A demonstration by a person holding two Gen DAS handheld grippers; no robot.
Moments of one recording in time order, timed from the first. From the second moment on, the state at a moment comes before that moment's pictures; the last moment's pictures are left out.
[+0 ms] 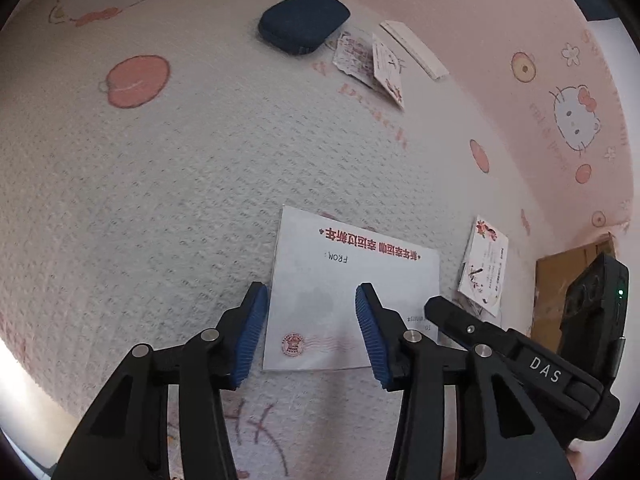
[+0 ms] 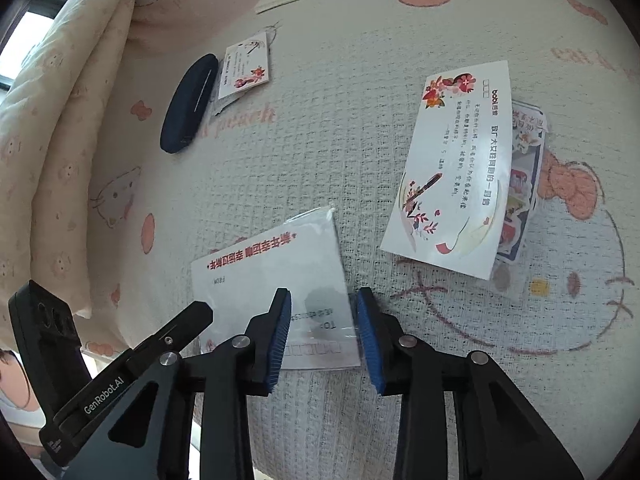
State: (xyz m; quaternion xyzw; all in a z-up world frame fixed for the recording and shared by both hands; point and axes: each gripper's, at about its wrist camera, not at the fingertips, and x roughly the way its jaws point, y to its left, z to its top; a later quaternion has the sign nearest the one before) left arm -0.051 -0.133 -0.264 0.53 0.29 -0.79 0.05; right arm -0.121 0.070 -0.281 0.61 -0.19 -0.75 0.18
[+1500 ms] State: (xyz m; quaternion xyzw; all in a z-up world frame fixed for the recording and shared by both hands) left arm -0.117 0.064 -0.089 0.44 0.19 -0.87 -0.10; right arm -0.088 0.267 -0.095 0.44 -0.25 -0.86 0.04
